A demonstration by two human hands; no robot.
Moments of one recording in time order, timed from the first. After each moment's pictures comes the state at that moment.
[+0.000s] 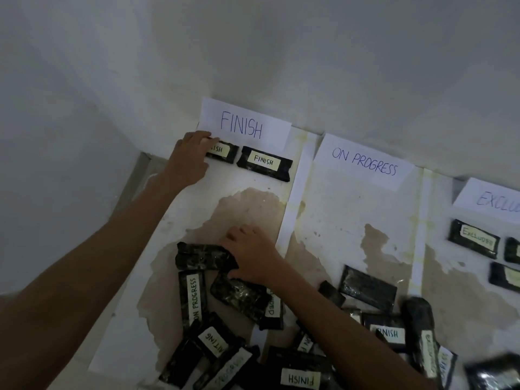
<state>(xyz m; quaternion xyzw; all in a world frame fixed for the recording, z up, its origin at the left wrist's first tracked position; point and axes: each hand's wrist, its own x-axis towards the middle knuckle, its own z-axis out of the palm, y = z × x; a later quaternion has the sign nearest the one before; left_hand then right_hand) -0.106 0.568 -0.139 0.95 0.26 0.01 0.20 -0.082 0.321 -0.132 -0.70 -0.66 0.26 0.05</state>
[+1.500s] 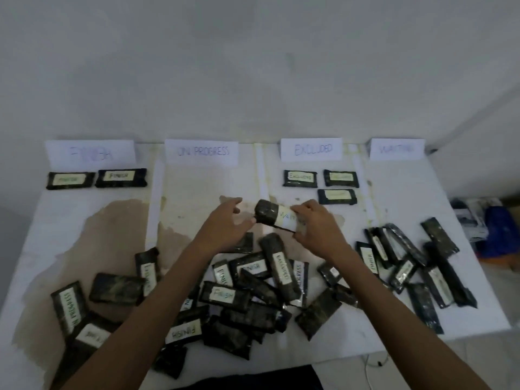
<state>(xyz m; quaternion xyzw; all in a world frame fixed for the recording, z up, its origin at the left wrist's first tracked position) -0.022 0.154 -0.012 0.84 0.22 -0.09 0.49 0.069 -0.054 -0.017 -0.94 -0.30 0.11 0.13</state>
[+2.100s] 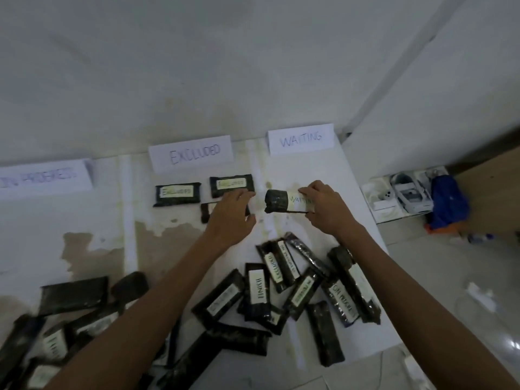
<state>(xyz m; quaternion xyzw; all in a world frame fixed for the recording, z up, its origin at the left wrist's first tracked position) 0.203 -0.106 -0.069 0.94 0.02 -0.05 0.33 0.285 -0.328 -0.048 -0.96 -0.24 0.13 0.08</state>
